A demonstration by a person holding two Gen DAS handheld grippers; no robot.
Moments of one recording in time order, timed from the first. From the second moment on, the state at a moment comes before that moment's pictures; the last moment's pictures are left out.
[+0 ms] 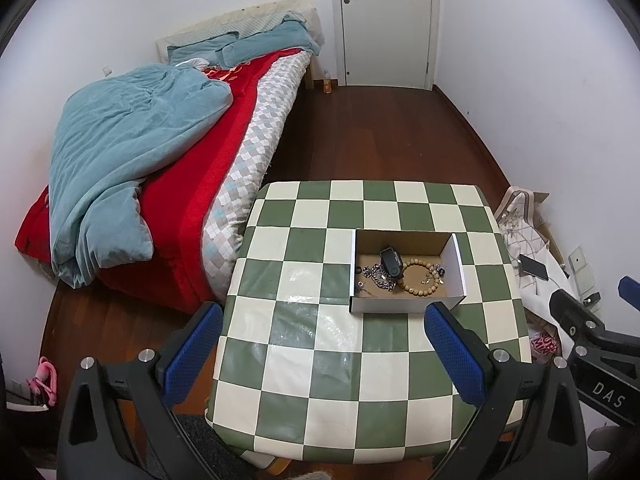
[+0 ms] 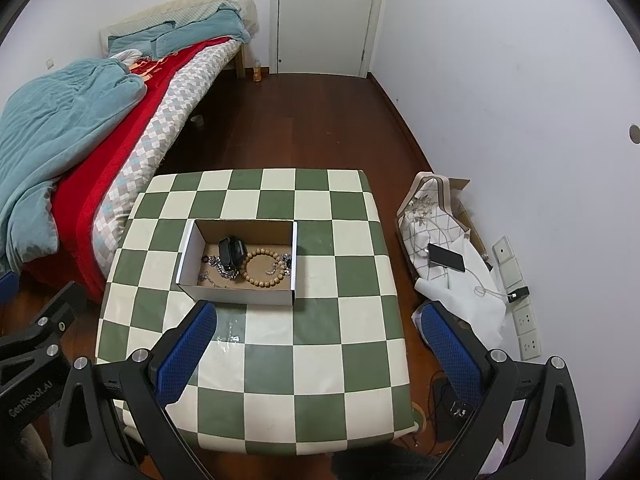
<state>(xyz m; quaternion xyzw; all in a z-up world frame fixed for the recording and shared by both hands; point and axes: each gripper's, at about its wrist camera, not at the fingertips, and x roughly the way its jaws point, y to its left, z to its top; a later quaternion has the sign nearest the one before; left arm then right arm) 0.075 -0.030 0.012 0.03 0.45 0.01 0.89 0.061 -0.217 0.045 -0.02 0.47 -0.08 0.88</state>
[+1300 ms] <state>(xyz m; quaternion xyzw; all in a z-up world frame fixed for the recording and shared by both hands) 0.074 -0.031 0.028 0.03 0.44 0.02 0.90 0.058 -0.213 0.051 -0.02 0.47 -0.08 0.88</state>
